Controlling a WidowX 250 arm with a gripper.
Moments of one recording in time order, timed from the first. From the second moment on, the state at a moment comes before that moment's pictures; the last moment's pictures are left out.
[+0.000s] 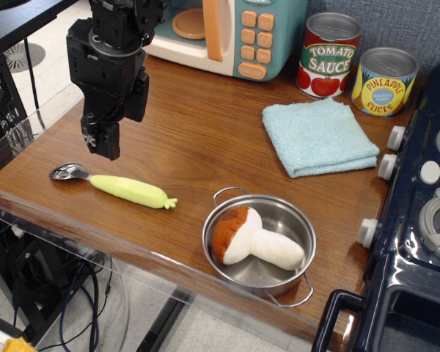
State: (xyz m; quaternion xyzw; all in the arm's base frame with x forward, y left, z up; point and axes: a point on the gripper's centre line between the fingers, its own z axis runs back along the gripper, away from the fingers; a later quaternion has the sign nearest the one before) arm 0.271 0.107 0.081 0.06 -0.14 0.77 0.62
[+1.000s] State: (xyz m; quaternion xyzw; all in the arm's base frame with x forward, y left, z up) arm 0.261 0.037 0.098 0.02 -0.13 0.70 0.70
